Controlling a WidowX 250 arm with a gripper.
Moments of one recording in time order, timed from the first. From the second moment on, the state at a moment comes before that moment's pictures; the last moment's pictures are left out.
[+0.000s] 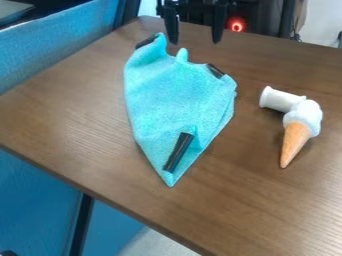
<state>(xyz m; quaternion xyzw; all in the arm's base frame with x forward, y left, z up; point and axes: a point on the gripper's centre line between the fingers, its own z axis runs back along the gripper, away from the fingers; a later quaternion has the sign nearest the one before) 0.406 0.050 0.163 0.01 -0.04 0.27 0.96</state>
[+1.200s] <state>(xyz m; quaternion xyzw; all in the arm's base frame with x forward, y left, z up) 0.426 0.017 0.130 0.05 -0.06 0.31 0.95</state>
